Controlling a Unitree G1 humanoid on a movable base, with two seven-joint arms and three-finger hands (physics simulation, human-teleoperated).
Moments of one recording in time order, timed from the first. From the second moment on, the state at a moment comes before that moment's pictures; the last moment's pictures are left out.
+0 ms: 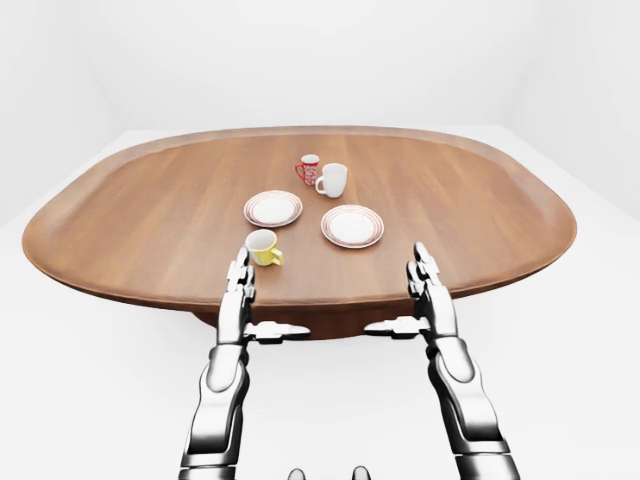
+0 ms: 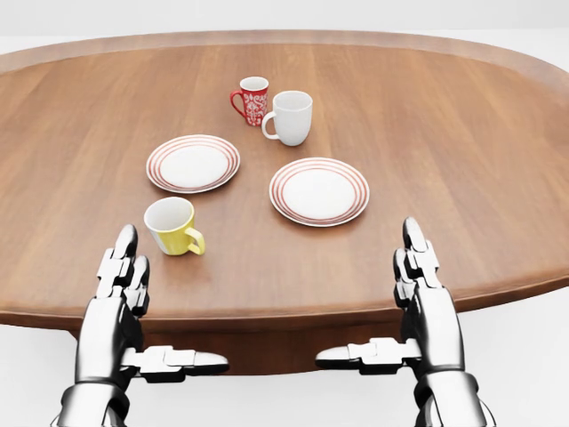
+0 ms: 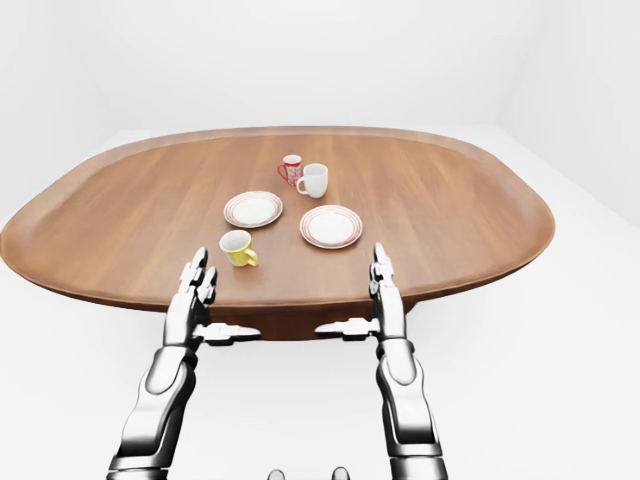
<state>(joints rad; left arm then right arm) 0.00 0.00 0.01 -0.04 0.00 0.03 -0.02 0.00 -0.01 -0.03 -0.03 0.01 0.03 0.02</state>
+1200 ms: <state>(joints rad) 0.08 0.02 0.04 -0.56 0.02 0.09 -0.09 0.07 -0.02 -0.05 -0.53 0.05 0.09 0.09</state>
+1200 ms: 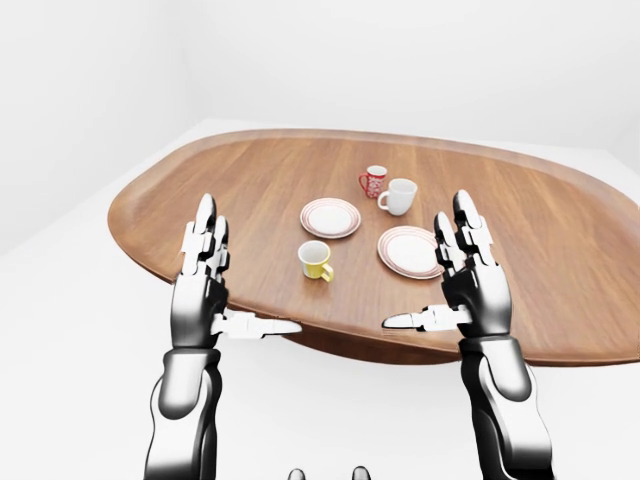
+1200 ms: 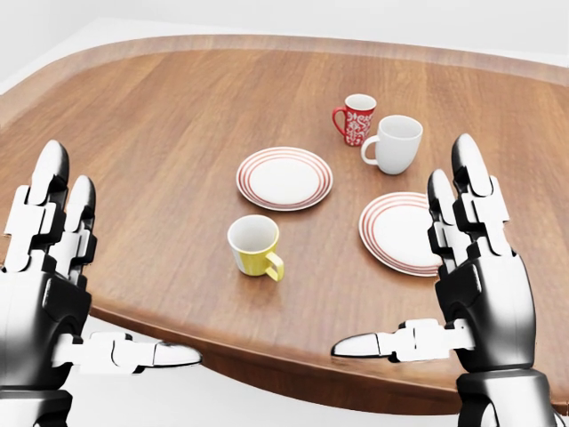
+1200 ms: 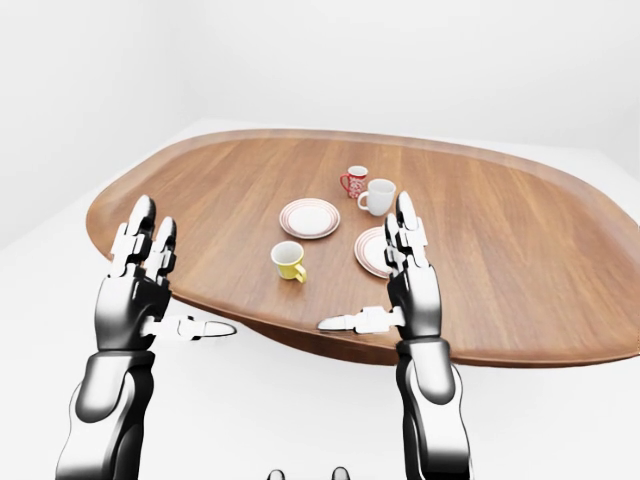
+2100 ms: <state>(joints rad) 0.08 0.02 0.04 -0.54 0.03 0.09 -0.10 0.06 -0.02 -0.04 -0.50 0.00 0.09 0.09</state>
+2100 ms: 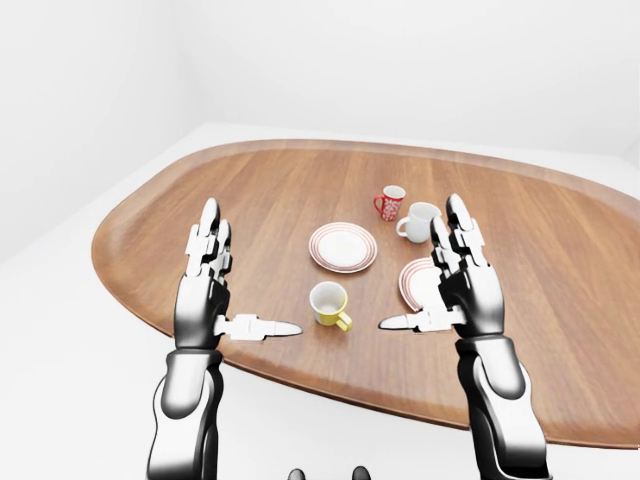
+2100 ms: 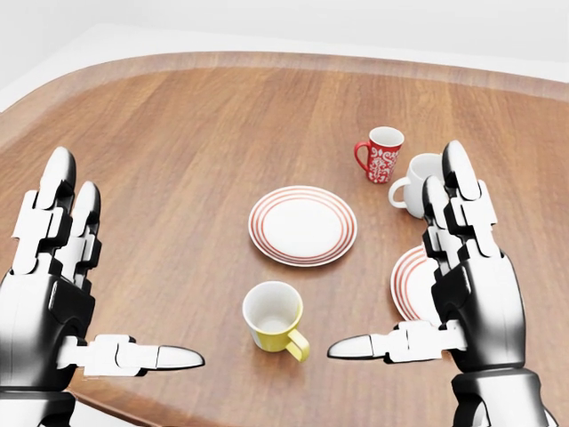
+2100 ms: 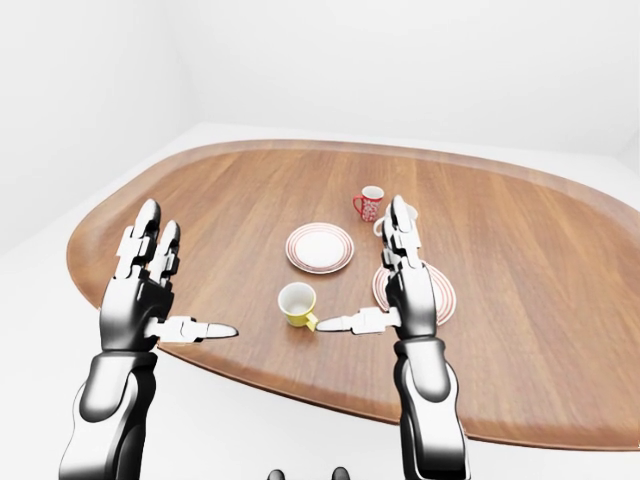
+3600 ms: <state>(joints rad) 0.03 0.06 0.18 -0.55 0.00 0.09 -0.16 -0.19 -0.07 0.02 -0.40 -0.40 0.09 0.27</state>
